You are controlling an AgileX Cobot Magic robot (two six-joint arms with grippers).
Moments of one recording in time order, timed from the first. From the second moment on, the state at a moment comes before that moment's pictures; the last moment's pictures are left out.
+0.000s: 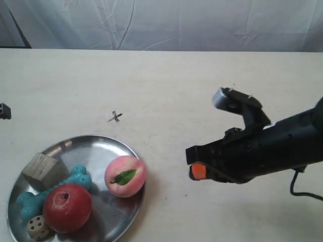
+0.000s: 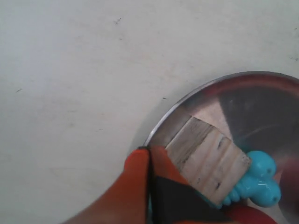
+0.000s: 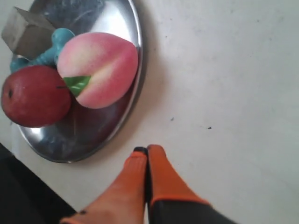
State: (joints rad) left arm 0.10 1.29 -0.70 -0.23 0.78 -0.09; right arm 0.41 1.38 -0.58 1.03 0.53 -0.52
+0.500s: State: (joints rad) left arm 0.10 1.41 -0.58 -0.26 0.57 0.01; right arm 0.55 1.71 -0.72 1.03 0.46 -0.52
